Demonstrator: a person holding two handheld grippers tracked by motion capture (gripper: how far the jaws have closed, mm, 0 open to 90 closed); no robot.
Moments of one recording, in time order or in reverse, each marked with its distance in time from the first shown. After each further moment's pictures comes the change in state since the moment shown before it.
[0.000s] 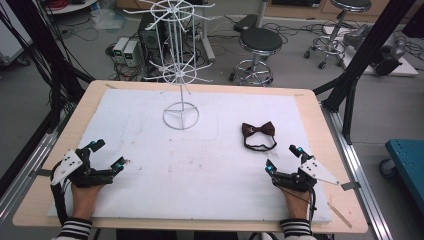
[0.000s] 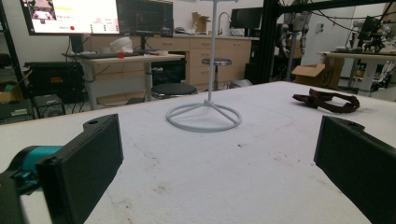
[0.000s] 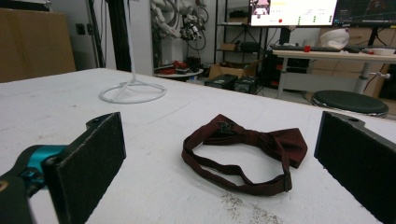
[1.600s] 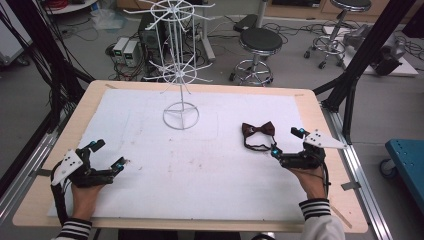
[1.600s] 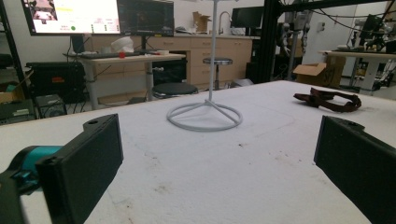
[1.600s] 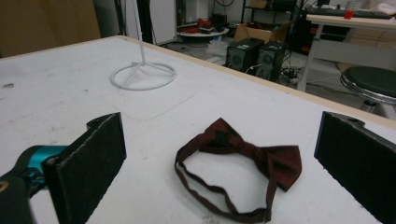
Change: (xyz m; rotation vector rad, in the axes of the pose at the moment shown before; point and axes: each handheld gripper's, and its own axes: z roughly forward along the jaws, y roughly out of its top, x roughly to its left) left arm -0.001 0.000 0.000 0.006 -0.003 0.017; right arm -0.035 0.067 0.027 0.207 0.126 -0.032
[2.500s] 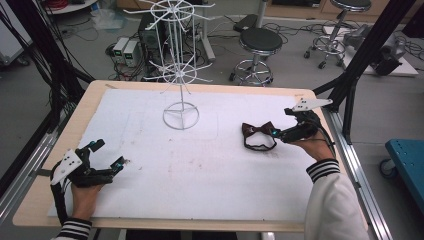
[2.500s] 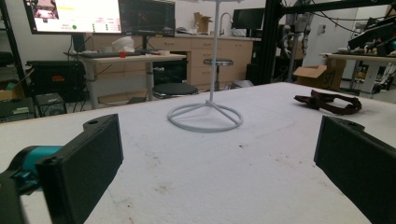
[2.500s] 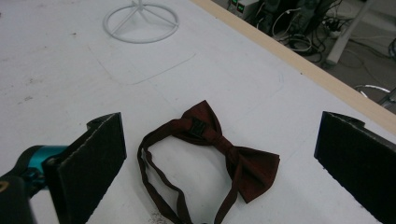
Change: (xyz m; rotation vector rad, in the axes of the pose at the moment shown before) left arm 0.001 0.000 0.000 -0.007 0.007 -0.020; right arm -0.052 0.054 0.052 0.319 0.137 -0.131
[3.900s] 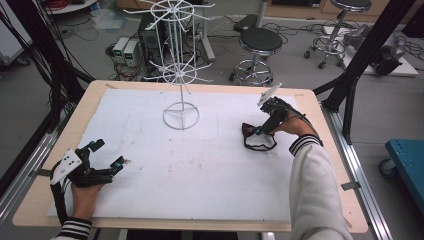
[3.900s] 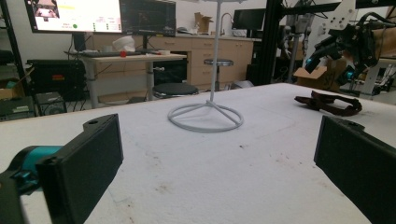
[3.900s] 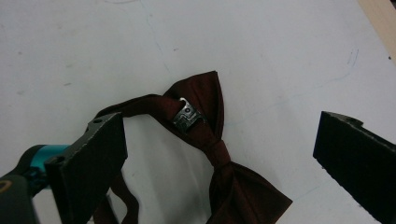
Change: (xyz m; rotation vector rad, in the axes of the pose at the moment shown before) left arm 0.001 0.000 0.000 0.002 0.001 -0.001; right arm -0.022 0.033 0.099 0.408 0.168 -0.262
